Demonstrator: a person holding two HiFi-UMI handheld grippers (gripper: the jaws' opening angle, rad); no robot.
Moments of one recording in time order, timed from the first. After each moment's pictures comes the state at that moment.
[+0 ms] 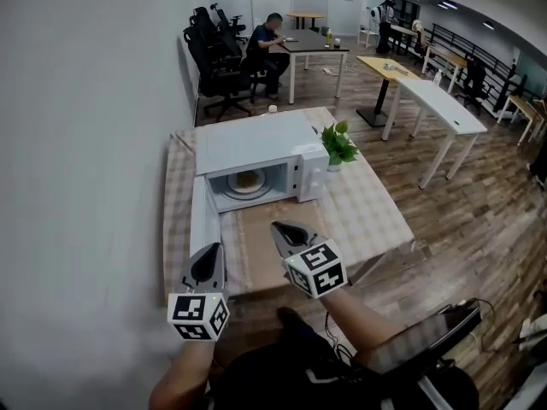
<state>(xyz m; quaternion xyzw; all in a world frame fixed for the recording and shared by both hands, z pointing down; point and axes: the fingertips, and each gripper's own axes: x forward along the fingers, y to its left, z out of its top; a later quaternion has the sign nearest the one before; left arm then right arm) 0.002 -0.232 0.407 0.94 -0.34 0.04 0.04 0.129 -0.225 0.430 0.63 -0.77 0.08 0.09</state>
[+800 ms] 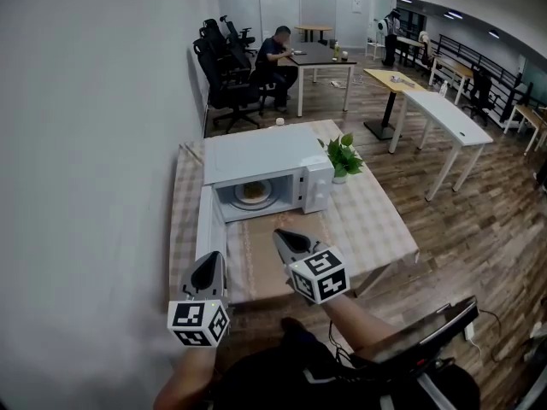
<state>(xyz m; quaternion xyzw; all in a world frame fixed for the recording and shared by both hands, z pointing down) -0.009 -0.230 0.401 0.93 -0.36 0.03 0.04 0.127 -0.224 0.419 0.62 -0.78 0.08 0.06</state>
